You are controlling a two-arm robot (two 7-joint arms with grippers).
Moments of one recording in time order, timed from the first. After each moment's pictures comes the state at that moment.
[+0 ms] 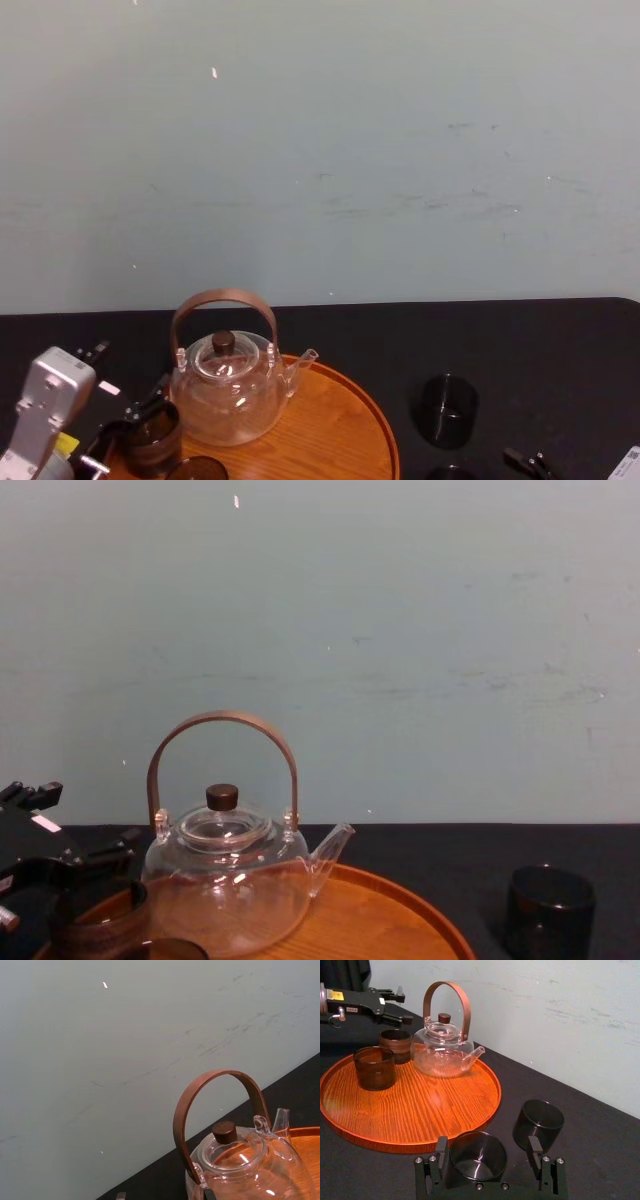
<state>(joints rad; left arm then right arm) -0.19 0.60 0.46 -1.40 -0.25 -0.12 0.03 -0.22 0.69 -0.30 -1.80 0.33 -0.08 0.24</state>
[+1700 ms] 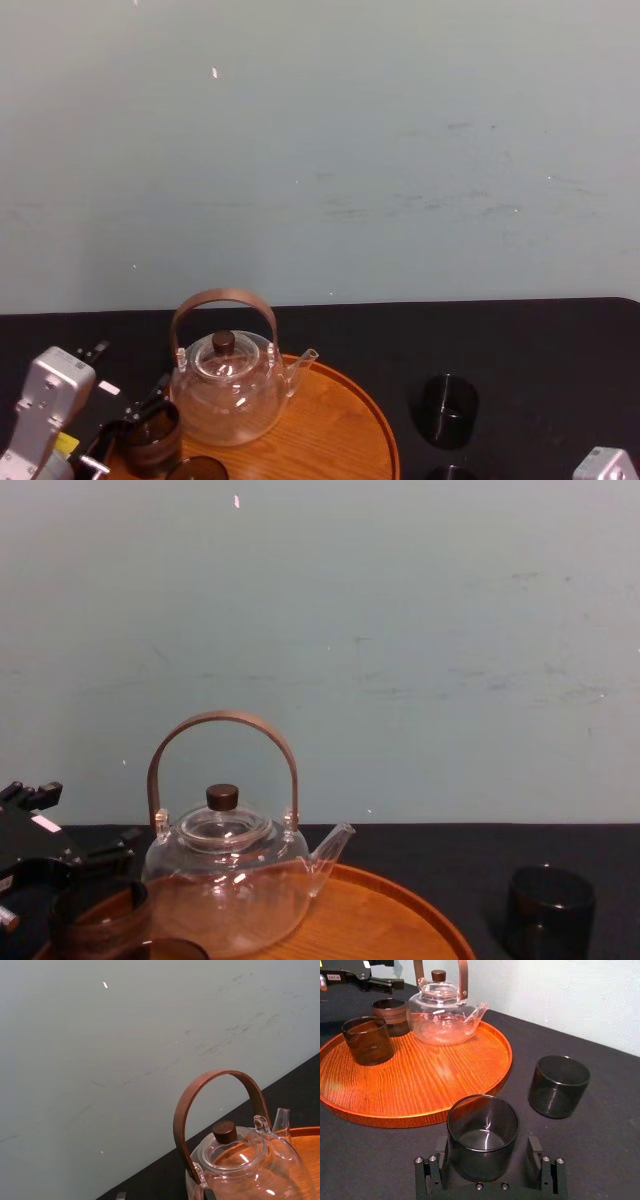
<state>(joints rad) -0.19 0.60 0.46 -1.40 -0.25 -0.12 0.03 -0.16 0.55 -0.26 -1.65 0.31 0.03 0.40</state>
